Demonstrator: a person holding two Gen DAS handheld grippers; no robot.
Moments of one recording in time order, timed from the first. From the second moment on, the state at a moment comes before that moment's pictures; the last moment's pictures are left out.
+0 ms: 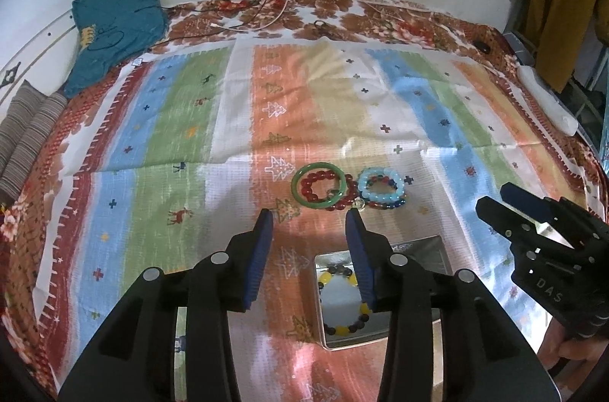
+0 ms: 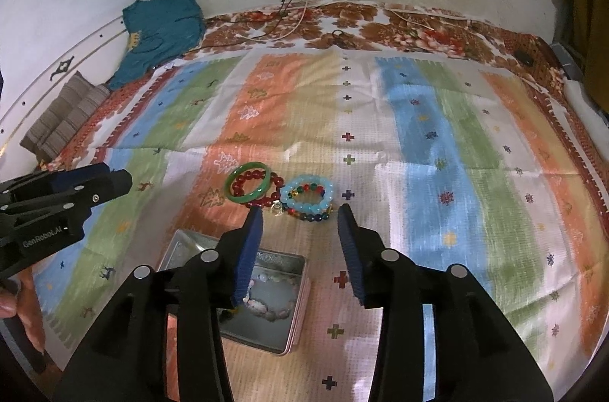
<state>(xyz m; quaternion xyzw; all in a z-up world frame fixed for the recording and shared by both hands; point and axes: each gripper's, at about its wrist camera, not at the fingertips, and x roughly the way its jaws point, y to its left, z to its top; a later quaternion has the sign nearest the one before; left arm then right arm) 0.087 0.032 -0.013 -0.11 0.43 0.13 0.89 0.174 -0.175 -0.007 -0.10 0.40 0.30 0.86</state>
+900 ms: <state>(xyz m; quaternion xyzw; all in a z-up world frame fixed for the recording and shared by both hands) 0.137 0.052 -0.053 -0.08 0.46 0.14 0.87 0.220 -0.162 -0.034 -0.10 0.44 0.27 0.85</state>
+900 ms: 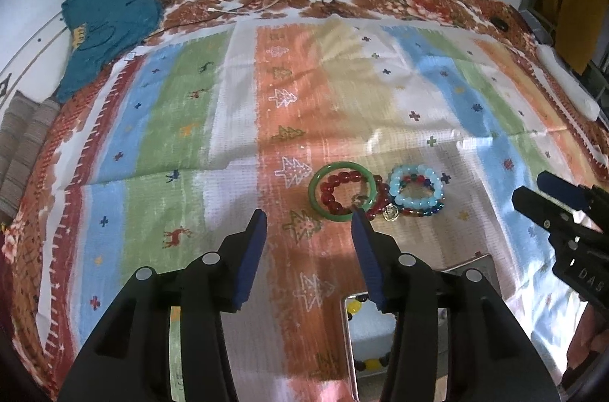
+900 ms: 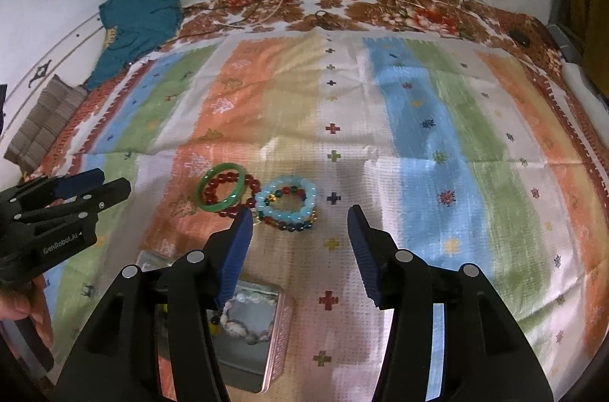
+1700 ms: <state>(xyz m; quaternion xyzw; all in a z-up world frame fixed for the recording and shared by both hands) 0.181 0.077 -0.108 -0.09 0.53 0.13 0.83 0.266 -0.141 -0.084 -0.10 0.51 0.25 0.82</state>
